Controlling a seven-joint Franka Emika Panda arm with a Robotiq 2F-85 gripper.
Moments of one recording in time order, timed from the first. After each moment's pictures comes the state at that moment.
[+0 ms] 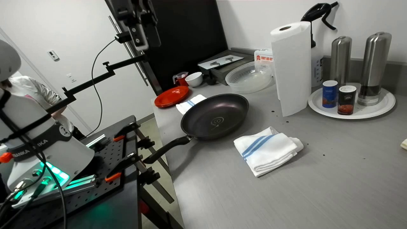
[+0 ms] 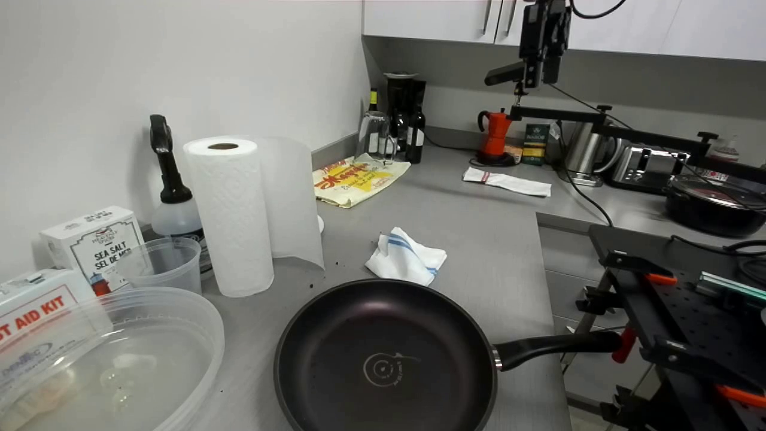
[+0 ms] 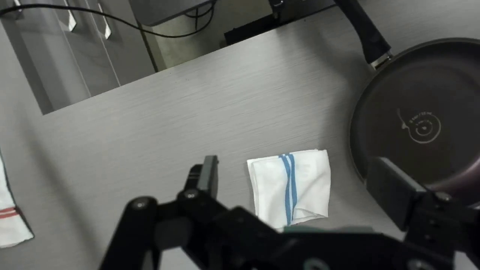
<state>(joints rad) -0.20 -0.29 -0.14 -2.46 -0.20 2.06 0.14</state>
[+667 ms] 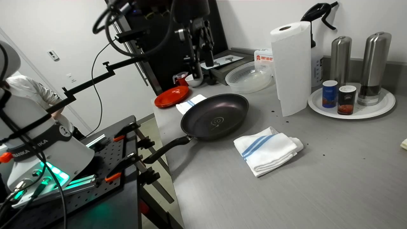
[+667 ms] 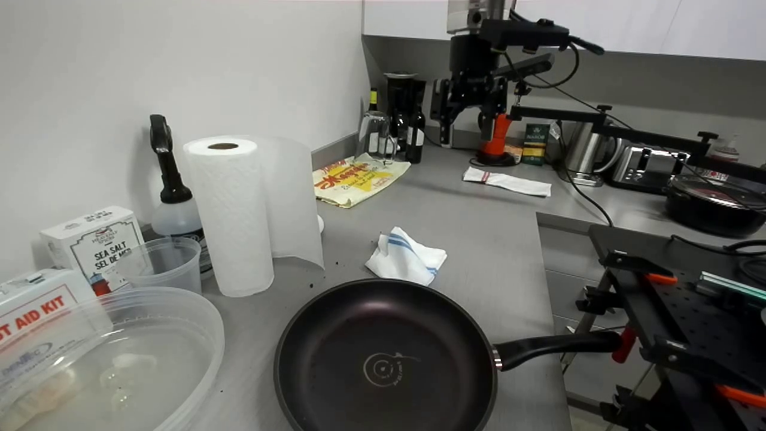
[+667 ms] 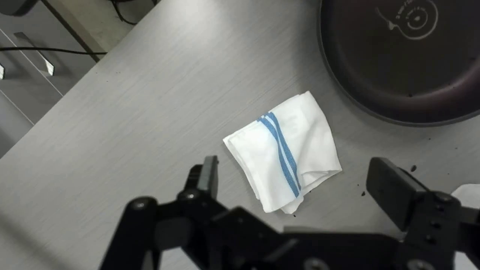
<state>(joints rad) -0.18 0.10 -0.13 -2.31 -0.04 2.33 0.43</state>
